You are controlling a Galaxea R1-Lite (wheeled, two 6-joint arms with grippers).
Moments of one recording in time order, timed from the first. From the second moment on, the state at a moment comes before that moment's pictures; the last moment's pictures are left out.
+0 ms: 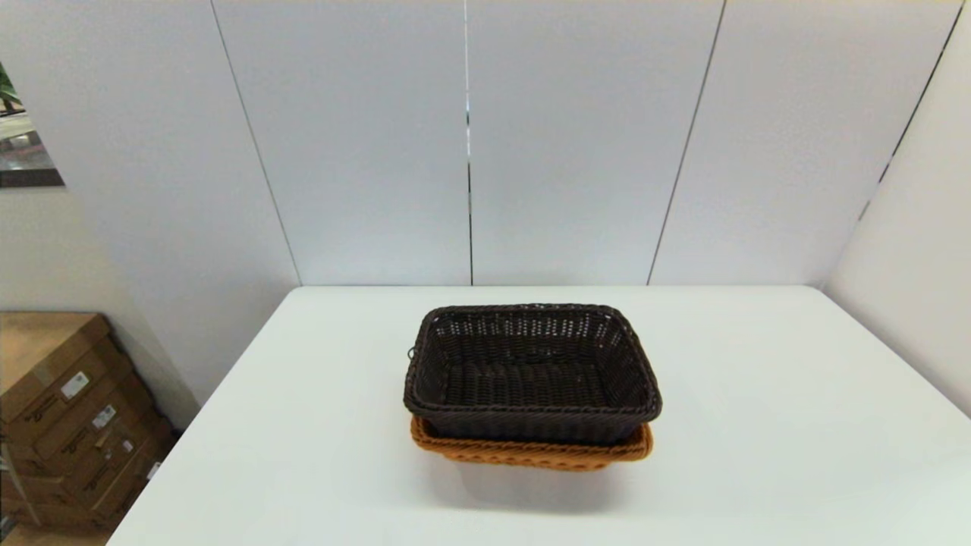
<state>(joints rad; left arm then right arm) 0.00 0.00 0.00 0.00 0.03 -0.09 -0.02 0.16 -0.16 0.32 0.04 -0.24</state>
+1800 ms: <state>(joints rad) 0.00 0.00 0.00 0.00 0.03 -0.09 -0.01 0.00 0.00 0.00 0.02 -0.03</state>
